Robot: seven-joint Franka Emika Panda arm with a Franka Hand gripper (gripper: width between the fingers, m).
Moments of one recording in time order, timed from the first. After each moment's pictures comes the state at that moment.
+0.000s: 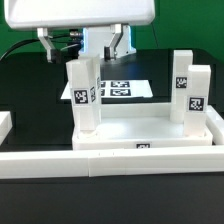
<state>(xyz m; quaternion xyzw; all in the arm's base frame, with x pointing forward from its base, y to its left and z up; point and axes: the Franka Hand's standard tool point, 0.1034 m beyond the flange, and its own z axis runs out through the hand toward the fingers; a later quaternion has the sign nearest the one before) 0.614 -0.063 0.147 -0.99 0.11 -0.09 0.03</state>
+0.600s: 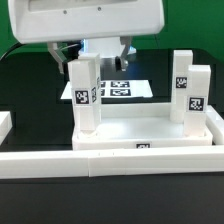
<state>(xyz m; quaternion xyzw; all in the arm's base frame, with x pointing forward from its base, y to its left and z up) 0.610 -0.048 0.124 -0.99 0.12 -0.03 0.03</state>
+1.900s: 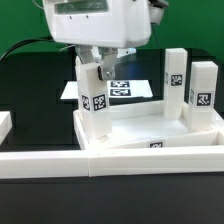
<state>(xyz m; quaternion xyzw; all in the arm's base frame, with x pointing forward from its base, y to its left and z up) 0.624 -0.043 0.121 -0.79 0.61 -0.02 0.08</state>
